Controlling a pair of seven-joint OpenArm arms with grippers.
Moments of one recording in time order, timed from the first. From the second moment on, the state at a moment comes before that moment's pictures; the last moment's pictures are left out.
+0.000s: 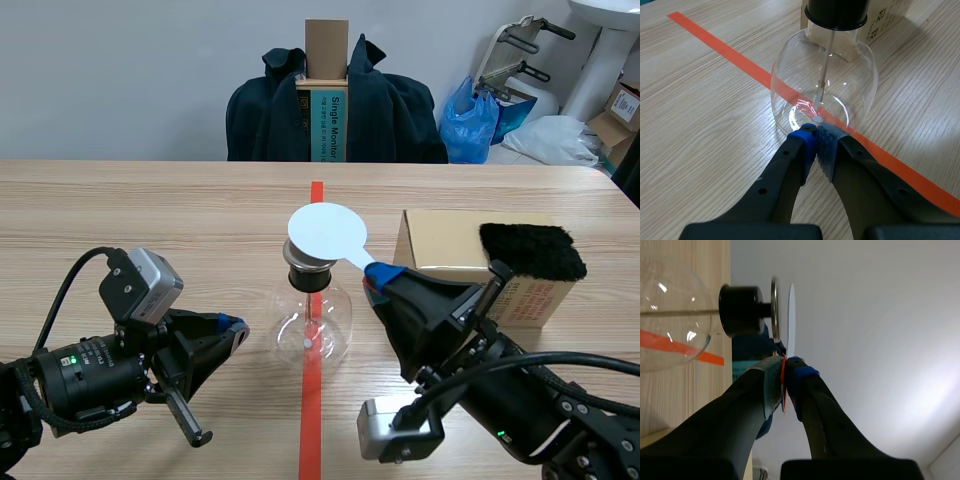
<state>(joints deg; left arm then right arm) 8.5 -30.7 26.4 77.7 -10.6 -26.6 -18.2 -18.2 9.5 -4.6 77.6 -76.7 -35.7 48.4</state>
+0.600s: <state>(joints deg) 8.5 -30.7 26.4 77.7 -10.6 -26.6 -18.2 -18.2 9.6 -4.6 77.6 -76.7 -35.7 52.8</state>
